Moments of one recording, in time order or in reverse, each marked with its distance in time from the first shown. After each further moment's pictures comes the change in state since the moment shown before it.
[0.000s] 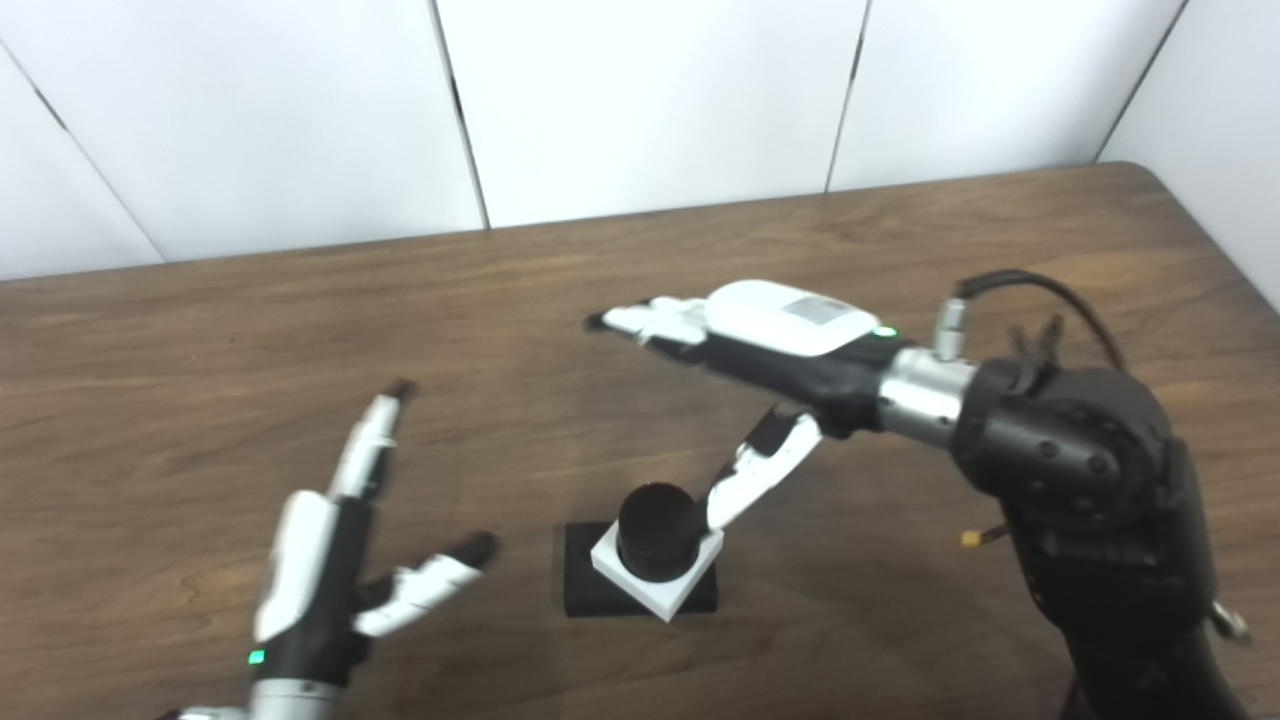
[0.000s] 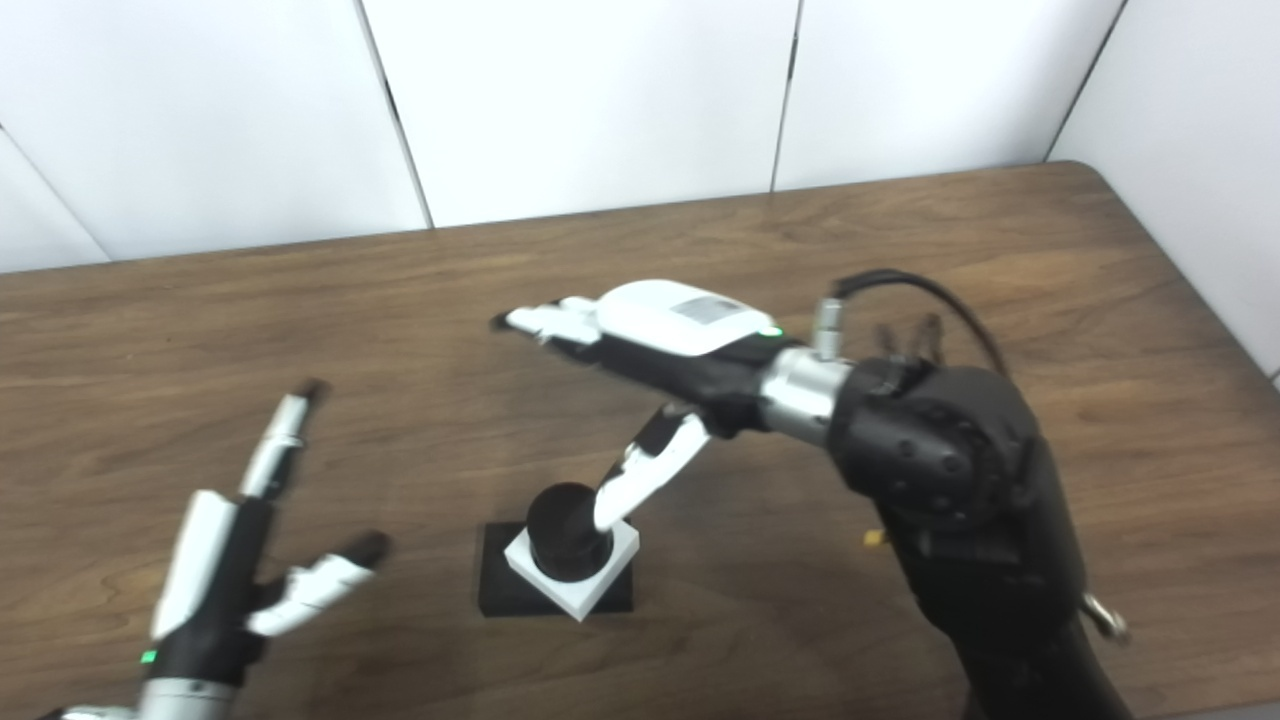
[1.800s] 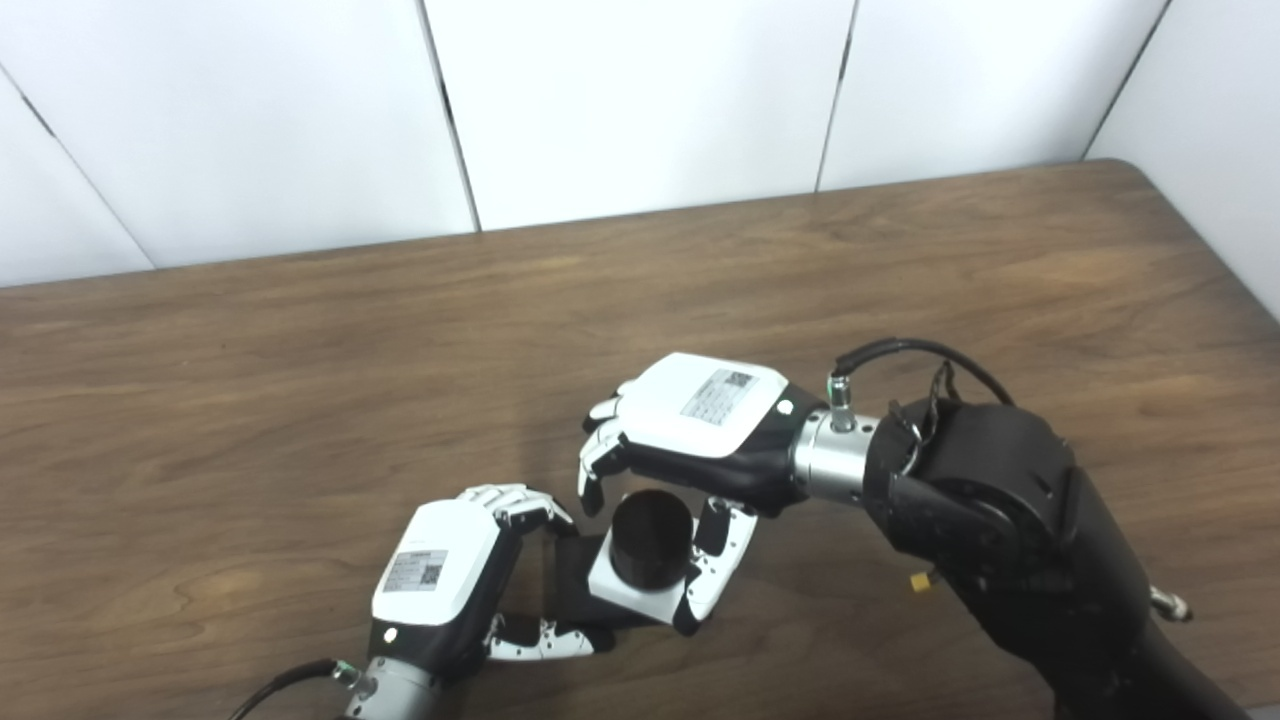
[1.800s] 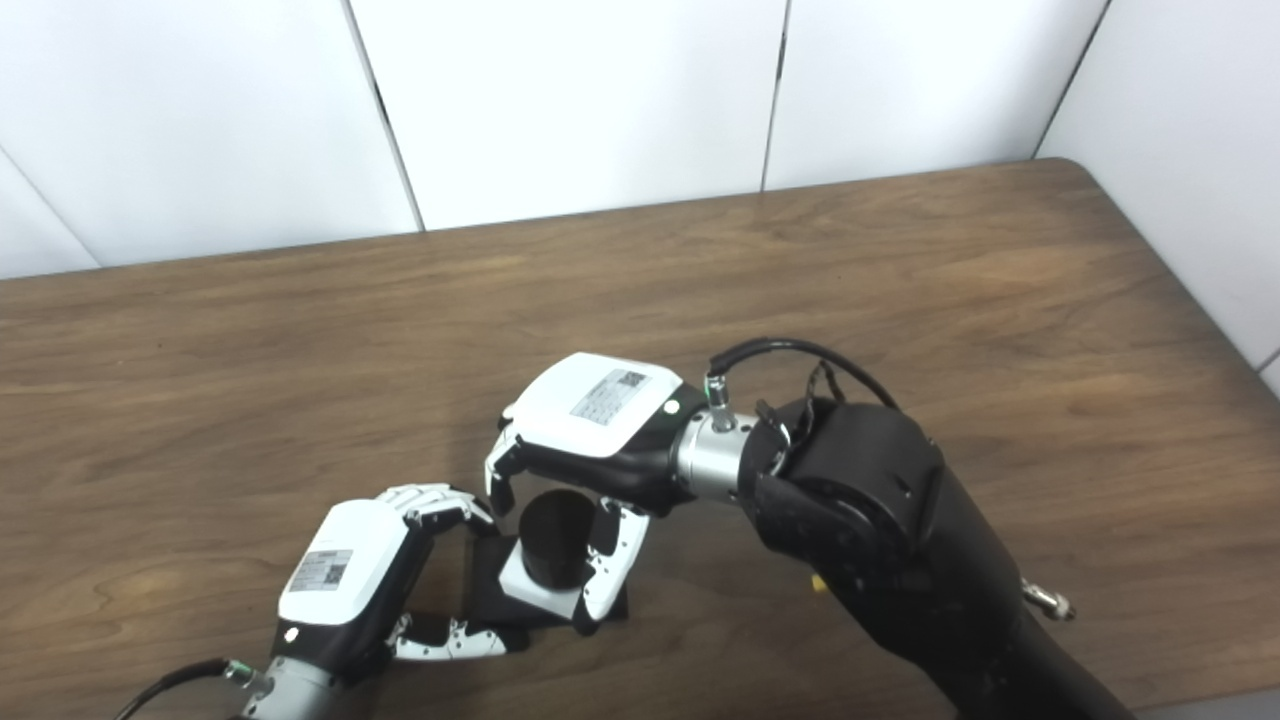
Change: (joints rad) left arm -0.099 0.098 -0.328 0.149 0.586 -0.039 -0.064; right arm -0.090 -0.010 0.315 -0.010 -0.260 -0.233 0.117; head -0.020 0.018
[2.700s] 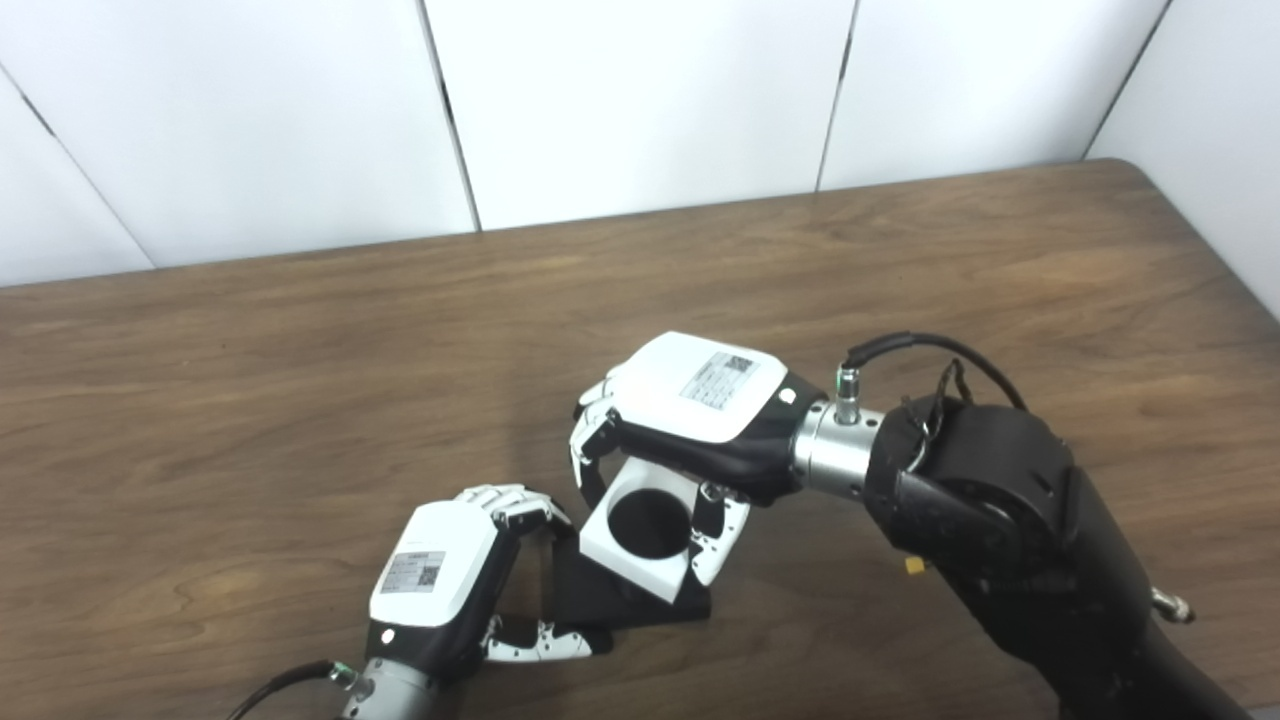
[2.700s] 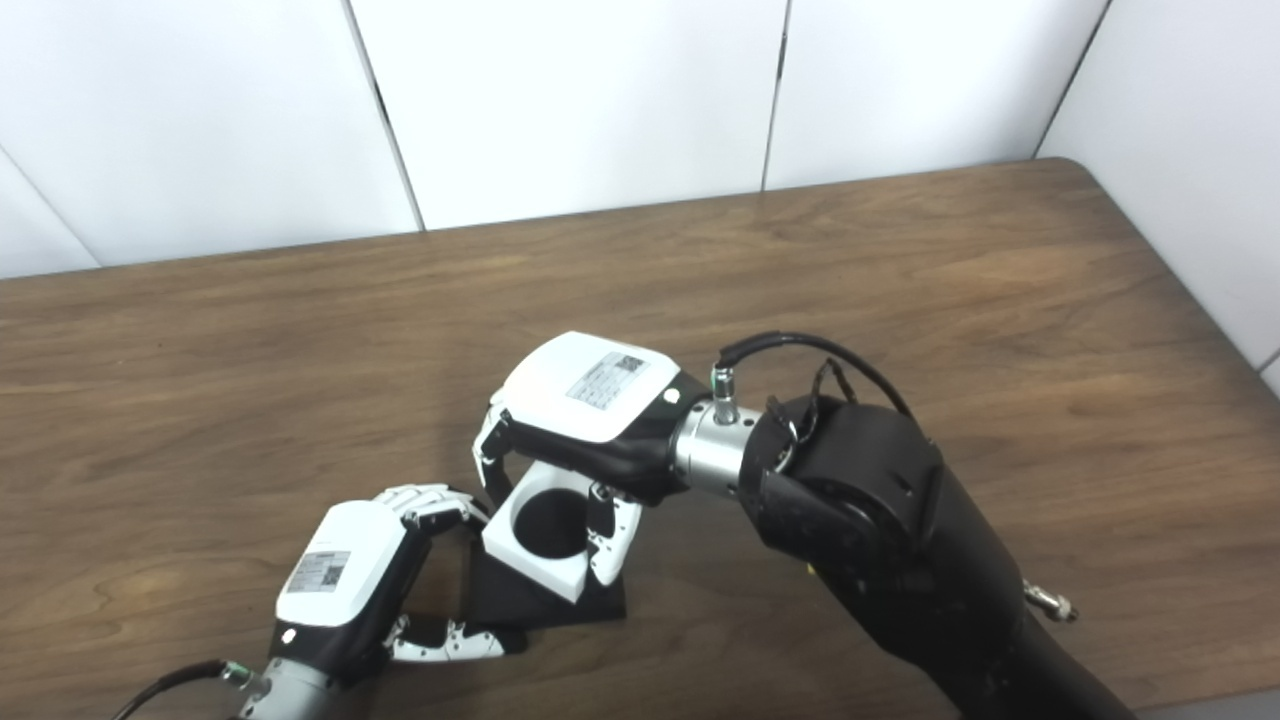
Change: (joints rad) left arm 0.001 0.007 0.001 0.003 -0.003 -0.004 0.005; right arm 0.015 -0.011 0.005 0.005 0.035 -0.010 -0.132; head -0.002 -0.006
